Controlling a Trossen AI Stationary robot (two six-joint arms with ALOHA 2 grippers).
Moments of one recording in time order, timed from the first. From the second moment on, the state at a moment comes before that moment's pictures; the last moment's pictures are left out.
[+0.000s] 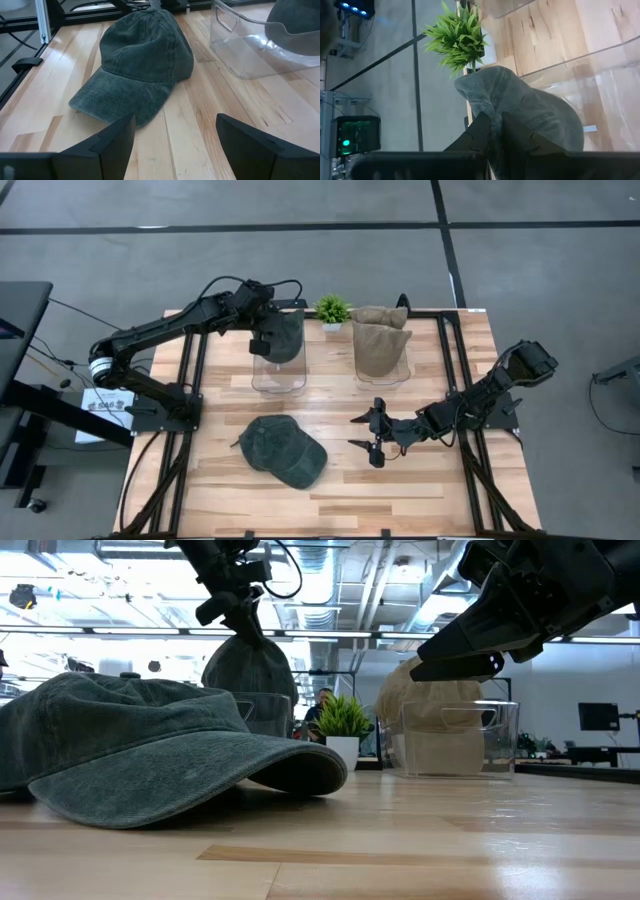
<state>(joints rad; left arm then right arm) 0.46 1.38 1.27 -0.69 -0.16 0.89 0.46 1.49 0.53 0.47 0.47 0.28</state>
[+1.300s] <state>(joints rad) 0.41 1.38 1.12 -0.45 -0.35 1.18 0.46 1.49 0.53 0.47 0.47 0.29</state>
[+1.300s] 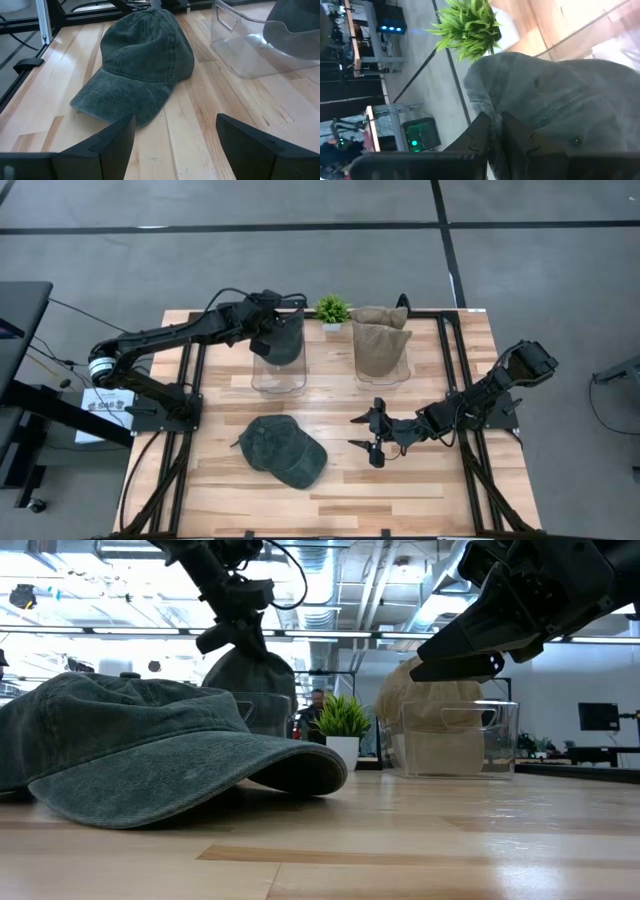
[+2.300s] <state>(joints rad) 0.41 1.38 1.06 -0.39 -0.44 1.23 0.46 1.49 0.53 0.47 0.47 0.29</state>
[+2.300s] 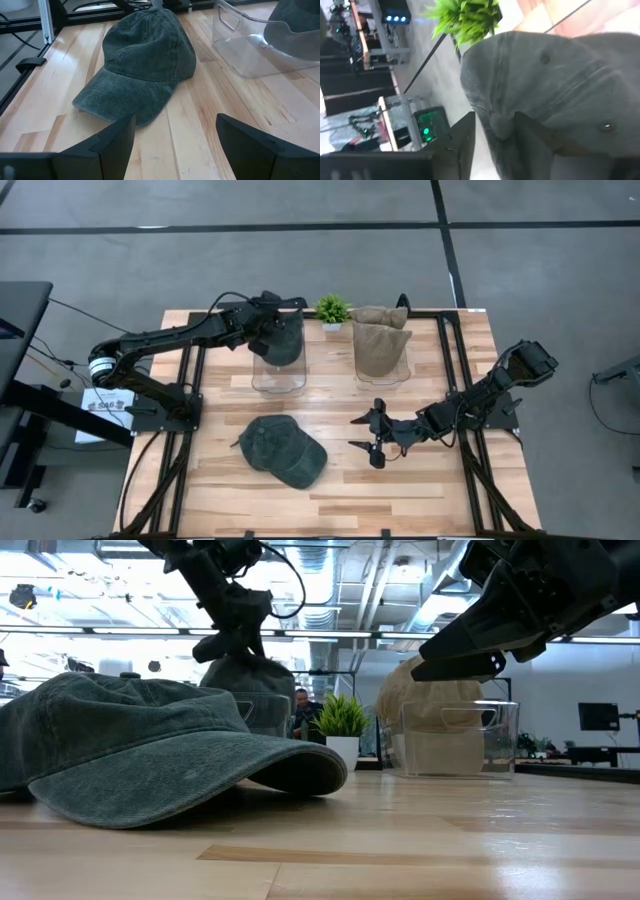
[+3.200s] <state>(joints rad) 0.37 1.24 1.06 -0.23 -0.57 1.17 0.46 1.49 0.53 0.47 0.47 0.29</state>
